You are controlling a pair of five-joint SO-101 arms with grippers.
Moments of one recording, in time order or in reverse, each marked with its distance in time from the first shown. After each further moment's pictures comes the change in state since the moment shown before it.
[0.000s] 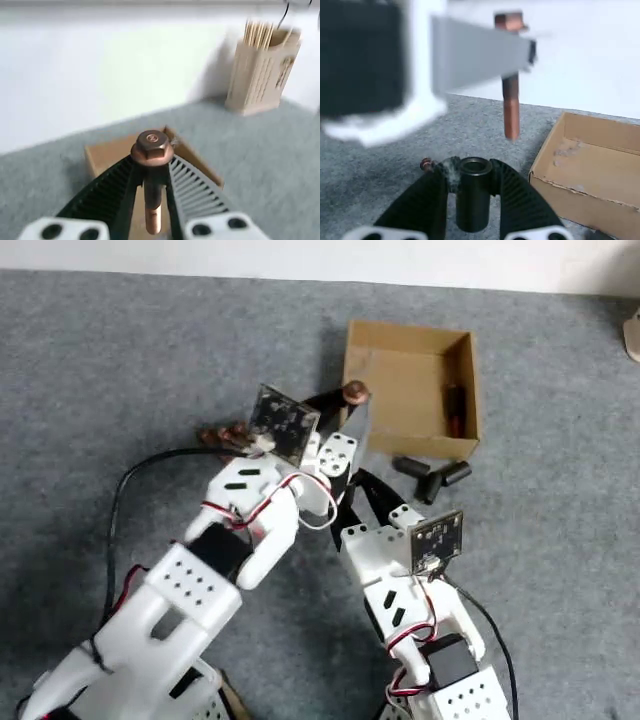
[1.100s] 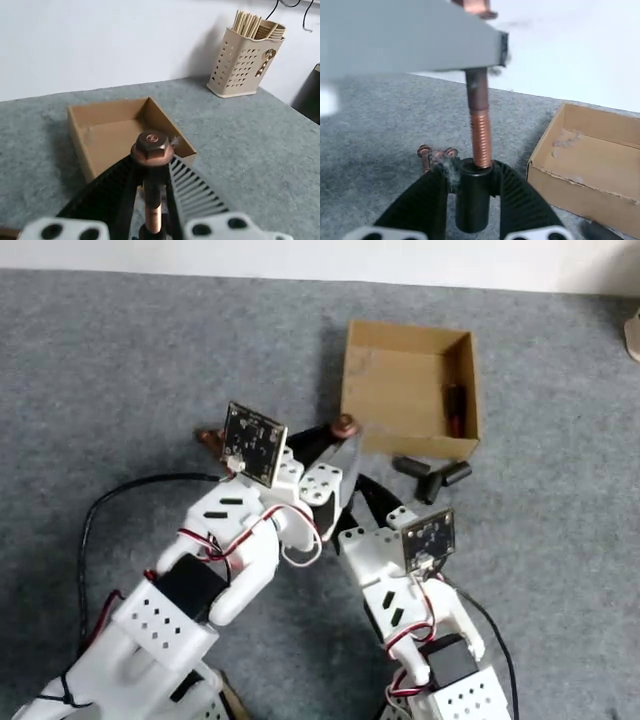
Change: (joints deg) left arm 3.1 -12.1 2.5 18.3 8.7; right arm -0.3 0.1 0.0 1.8 1.9
